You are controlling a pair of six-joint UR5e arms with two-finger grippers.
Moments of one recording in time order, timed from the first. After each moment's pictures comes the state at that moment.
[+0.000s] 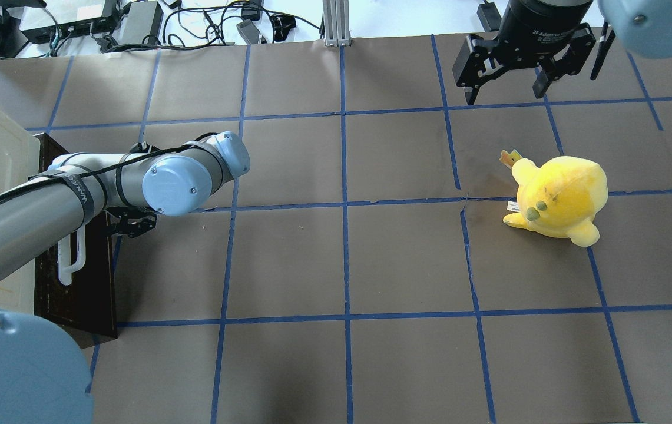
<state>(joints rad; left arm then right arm) -1.63 -1.99 -1.88 -1.63 2.75 -0.57 1.60 -1.48 1.44 -1.57 -1.58 -0.02</state>
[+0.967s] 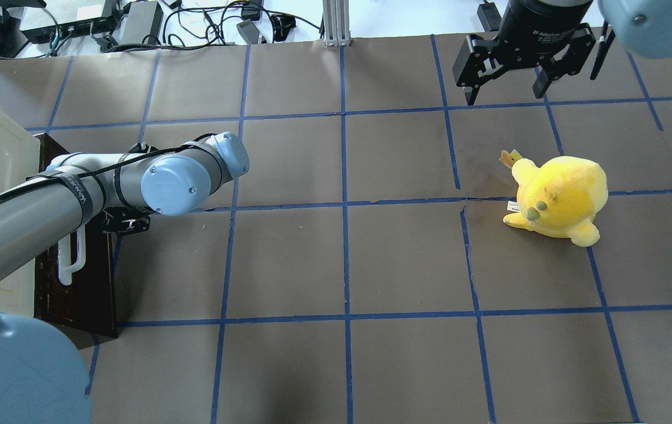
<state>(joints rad) -1.63 -1.99 -1.88 -1.64 2.75 -0.56 1.60 -1.48 1.44 -1.57 -1.58 -0.02</state>
